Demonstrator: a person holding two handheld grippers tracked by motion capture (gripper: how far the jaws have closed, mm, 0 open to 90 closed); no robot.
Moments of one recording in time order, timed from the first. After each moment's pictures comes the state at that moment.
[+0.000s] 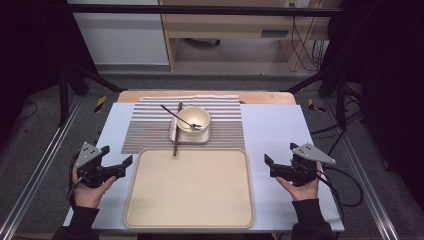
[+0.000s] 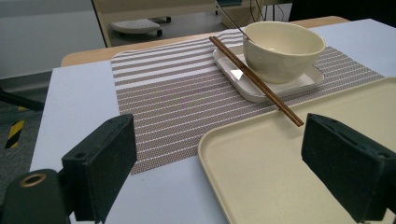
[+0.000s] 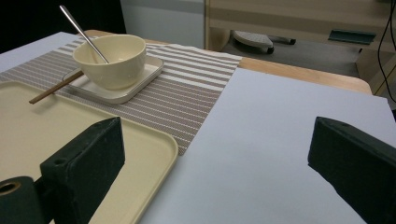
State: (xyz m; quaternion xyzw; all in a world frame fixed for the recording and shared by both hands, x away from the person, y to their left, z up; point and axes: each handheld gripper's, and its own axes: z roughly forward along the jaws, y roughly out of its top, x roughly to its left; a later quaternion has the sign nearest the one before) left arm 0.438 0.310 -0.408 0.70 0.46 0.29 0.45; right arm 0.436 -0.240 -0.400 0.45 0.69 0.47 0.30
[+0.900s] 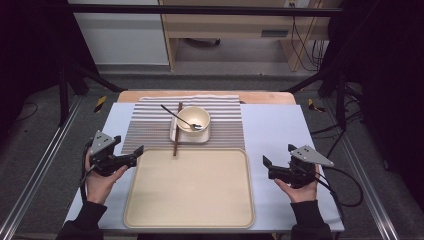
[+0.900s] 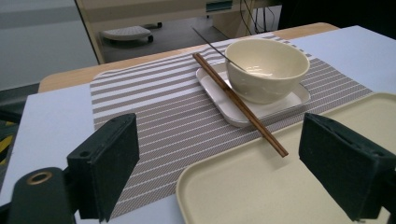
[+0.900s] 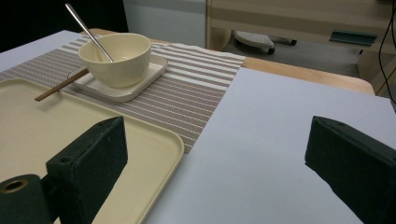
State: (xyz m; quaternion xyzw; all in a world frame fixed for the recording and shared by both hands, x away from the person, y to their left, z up) left arm 0.465 0.277 -0.391 0.71 0.44 0.29 0.46; right arm 0.430 -0.235 -0.400 0.45 0.69 0.47 0.31
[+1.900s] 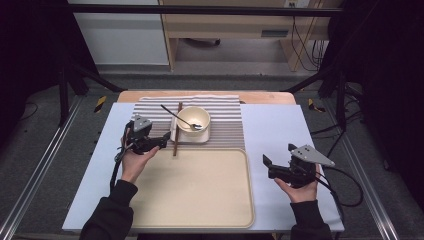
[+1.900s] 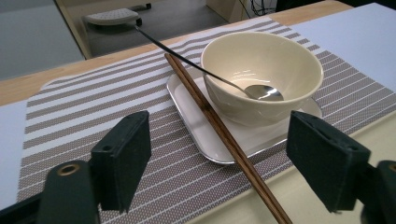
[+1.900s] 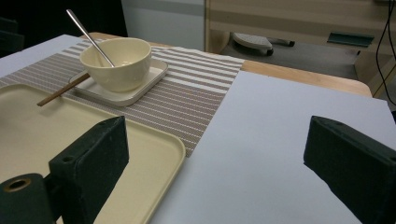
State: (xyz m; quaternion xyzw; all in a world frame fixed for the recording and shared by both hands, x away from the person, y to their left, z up) left arm 0.540 0.209 -0.410 0.74 0.44 0.27 0.42; right arm 0.428 -0.233 -0.394 0.45 0.69 0.47 0.31
